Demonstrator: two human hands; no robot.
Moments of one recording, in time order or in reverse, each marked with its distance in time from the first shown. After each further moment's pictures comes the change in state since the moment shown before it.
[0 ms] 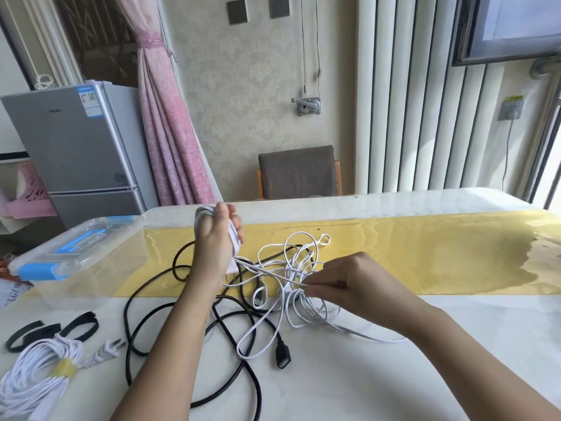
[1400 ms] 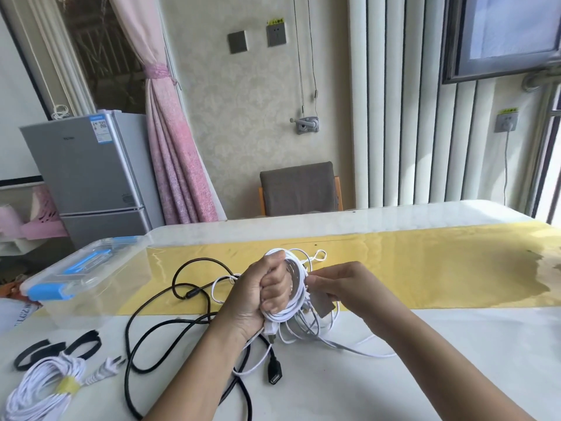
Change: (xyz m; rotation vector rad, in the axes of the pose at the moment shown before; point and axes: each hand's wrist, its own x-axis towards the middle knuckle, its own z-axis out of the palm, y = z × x) left_hand -0.058 0.007 0.039 -0.298 -0.519 -0.428; right_hand 0.006 -0.005 -0.007 0.704 0.063 0.553
